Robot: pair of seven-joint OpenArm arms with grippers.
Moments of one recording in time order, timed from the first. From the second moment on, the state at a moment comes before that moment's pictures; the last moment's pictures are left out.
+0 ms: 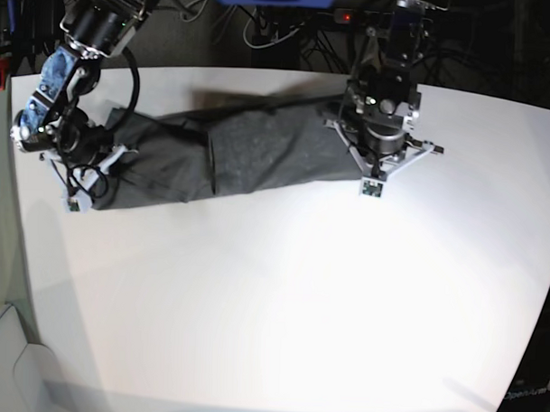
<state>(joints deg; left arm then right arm) 11.4 -0.6 7.7 95.7 16.3 1.1 51.5 2.2 1.0 35.7 86.8 4.3 40.1 -60.2</state>
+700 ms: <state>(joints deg) 11.3 -0.6 7.7 95.7 15.7 1.1 51.5 -10.1 -0.7 19.6 113.7 14.9 39.7 -64.8</state>
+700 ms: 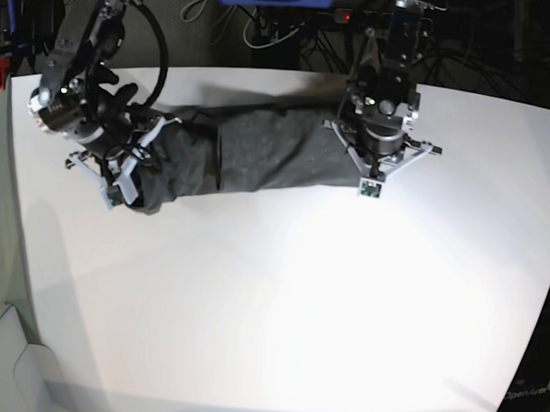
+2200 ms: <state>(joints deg) 14.2 1.0 -7.5 100.2 17.4 1.2 61.6 -2.4 -0.1 8.6 116.0 47.2 39.7 -77.2</state>
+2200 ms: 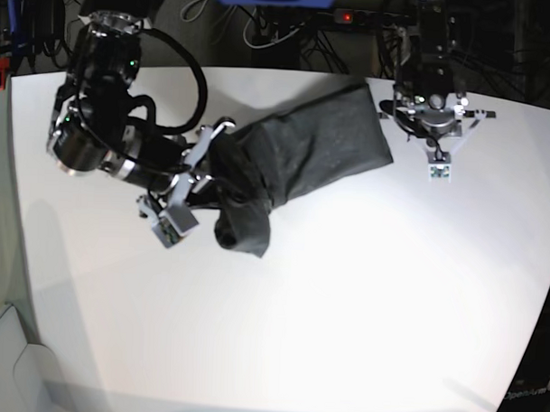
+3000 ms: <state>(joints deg) 10.4 4.7 -2.0 96.2 18.2 1.6 59.2 -3.4 -2.4 -6.9 112.7 48.1 39.7 -76.5</state>
